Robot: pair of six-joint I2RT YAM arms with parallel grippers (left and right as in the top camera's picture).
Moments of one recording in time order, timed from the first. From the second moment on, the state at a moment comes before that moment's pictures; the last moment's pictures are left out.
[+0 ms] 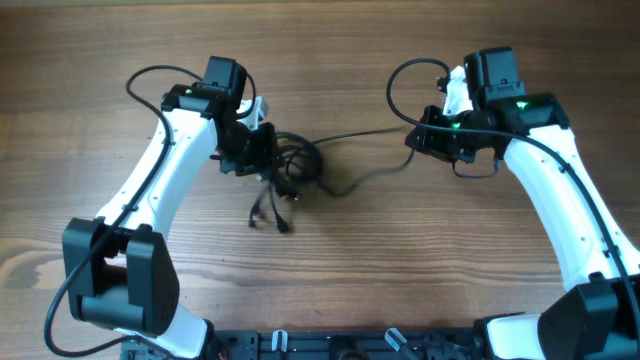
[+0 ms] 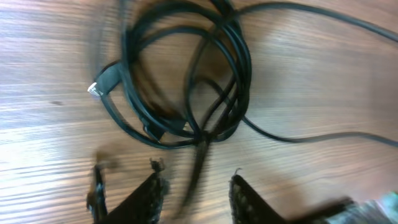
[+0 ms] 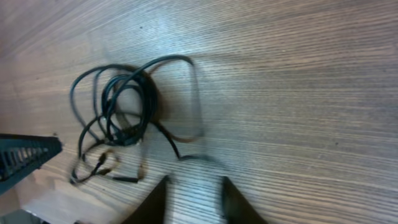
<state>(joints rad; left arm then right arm) -0.20 1.74 1.35 -1.05 0.36 -0.33 0.16 1.57 1.32 -0.97 -0.40 0.40</state>
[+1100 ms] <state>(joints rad) -0.55 1.97 1.48 -1.01 0.11 0.04 0.01 1.57 1.32 -0.99 -0.40 0.34</state>
